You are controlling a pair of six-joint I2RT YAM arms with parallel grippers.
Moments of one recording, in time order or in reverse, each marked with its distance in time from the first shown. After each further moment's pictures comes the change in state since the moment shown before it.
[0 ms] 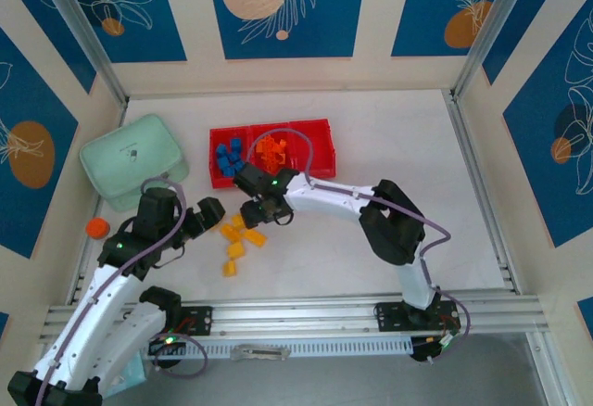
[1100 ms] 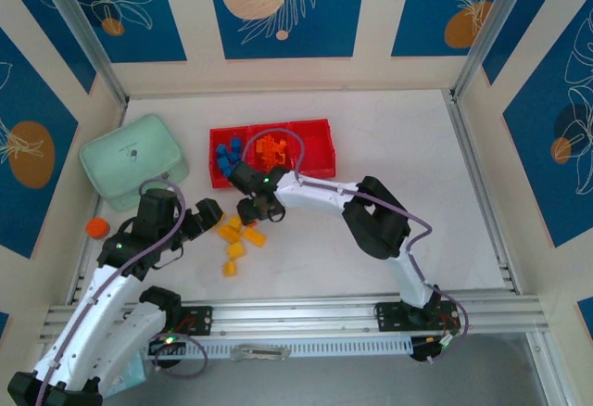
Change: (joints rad) left arm 0.001 -0.003 0.002 -0.029 -0.037 0.003; right arm -0.003 0.123 0.104 0.009 0.012 -0.008
